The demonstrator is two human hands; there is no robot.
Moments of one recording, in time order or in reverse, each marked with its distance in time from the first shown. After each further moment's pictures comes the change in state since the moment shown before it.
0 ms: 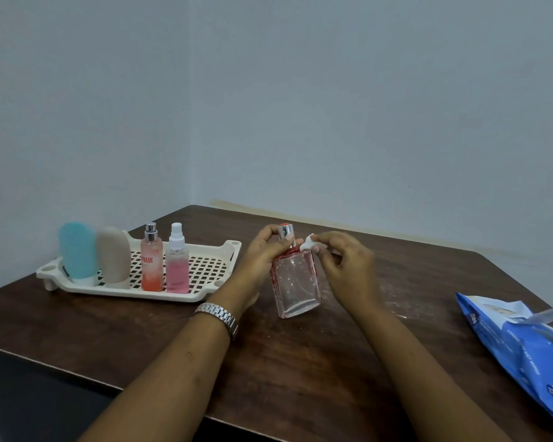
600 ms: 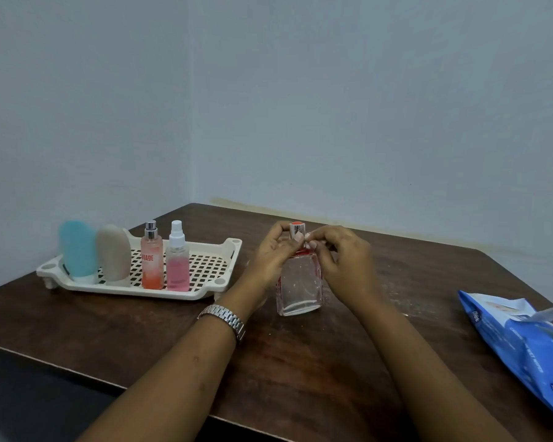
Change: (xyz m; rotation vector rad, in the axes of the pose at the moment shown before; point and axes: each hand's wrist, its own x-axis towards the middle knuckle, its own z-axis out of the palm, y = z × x) left_hand -0.007 -0.003 0.011 0.037 -0.045 0.104; right_hand 0.004 -0.014 -0.003 -0.097 -0.048 -0.088
